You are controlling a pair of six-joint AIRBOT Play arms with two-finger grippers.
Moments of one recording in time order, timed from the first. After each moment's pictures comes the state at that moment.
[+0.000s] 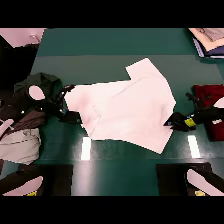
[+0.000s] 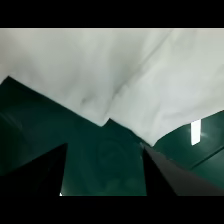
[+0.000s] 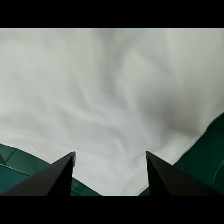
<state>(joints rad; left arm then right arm) -0.18 -1.21 0.86 1.08 -1.21 -1.31 -0.27 -1.07 0.70 -1.04 1.36 1.42</state>
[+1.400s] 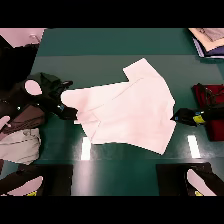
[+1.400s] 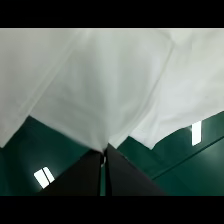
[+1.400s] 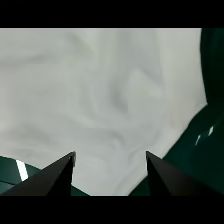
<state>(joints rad) -0.18 -1.20 0.98 1.11 -1.30 -1.35 -0.27 -0.92 0.76 -1.12 1.38 1.42</state>
